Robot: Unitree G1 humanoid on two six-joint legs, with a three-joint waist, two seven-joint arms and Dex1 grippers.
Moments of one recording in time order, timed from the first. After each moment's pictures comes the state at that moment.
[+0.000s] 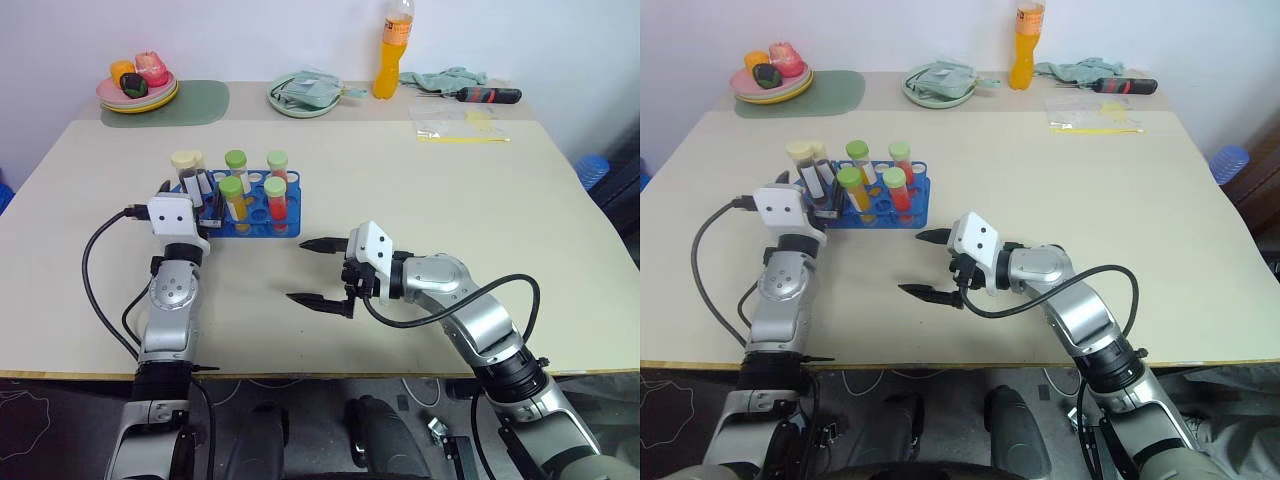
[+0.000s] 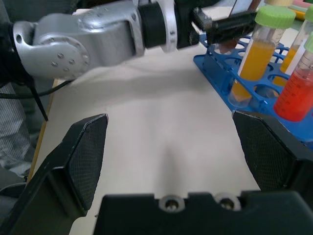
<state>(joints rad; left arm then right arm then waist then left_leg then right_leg) -0.34 0.25 0.19 0.07 -0.09 -0.12 0.02 -0.47 -0.41 0.33 -0.25 0.28 0.43 0.86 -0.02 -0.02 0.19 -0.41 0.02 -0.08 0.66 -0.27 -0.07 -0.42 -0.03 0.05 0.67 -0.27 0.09</state>
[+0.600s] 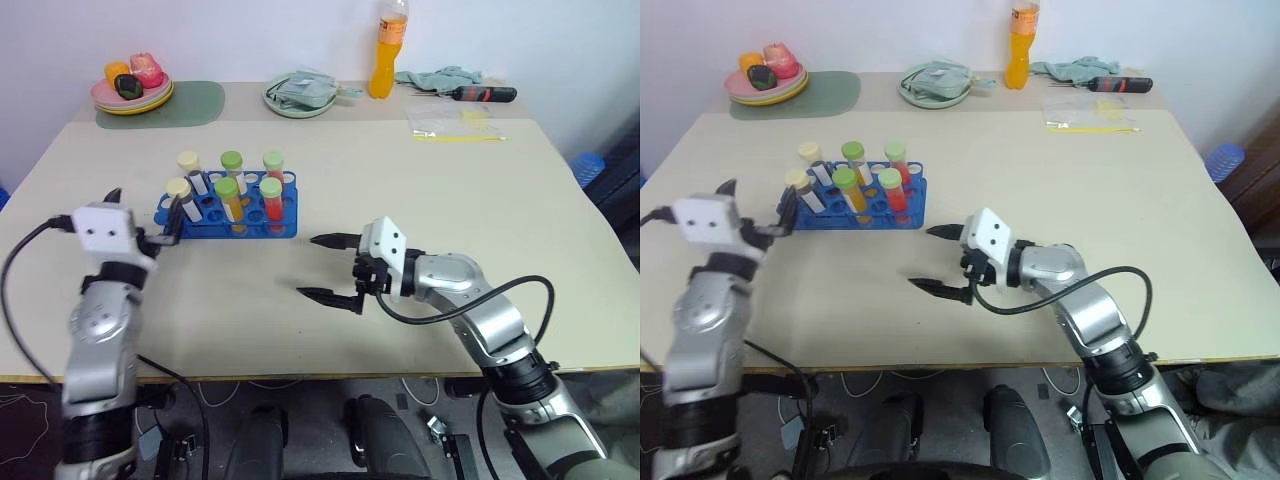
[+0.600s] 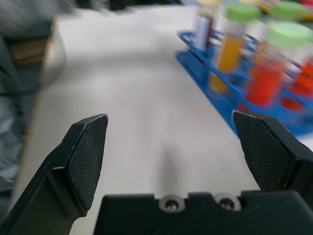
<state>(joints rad) 0.02 0.51 0.40 -0.33 -0.34 0.21 -0.28 -0.43 -0.49 0.20 -0.27 0.31 0.45 0.87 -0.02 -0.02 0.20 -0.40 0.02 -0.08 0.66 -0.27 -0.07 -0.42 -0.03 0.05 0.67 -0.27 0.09</state>
